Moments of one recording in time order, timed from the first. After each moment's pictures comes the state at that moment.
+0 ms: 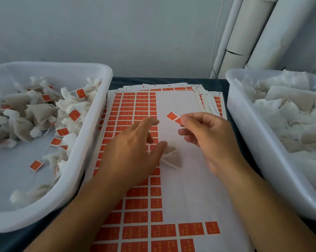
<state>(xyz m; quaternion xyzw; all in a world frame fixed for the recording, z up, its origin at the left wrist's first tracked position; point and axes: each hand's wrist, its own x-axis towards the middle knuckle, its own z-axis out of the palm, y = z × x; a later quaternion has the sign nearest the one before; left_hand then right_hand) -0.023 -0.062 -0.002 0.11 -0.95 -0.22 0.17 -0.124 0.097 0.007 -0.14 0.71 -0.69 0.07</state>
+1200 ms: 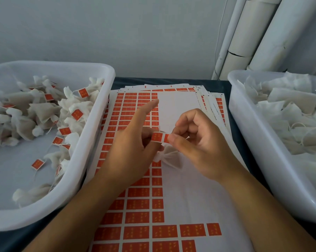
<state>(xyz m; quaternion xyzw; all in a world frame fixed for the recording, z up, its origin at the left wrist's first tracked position) -0.019 -0.061 0.005 0.07 -0.88 -0.40 0.22 -0.109 0.102 0.009 -0.37 0.72 -0.58 0.09</state>
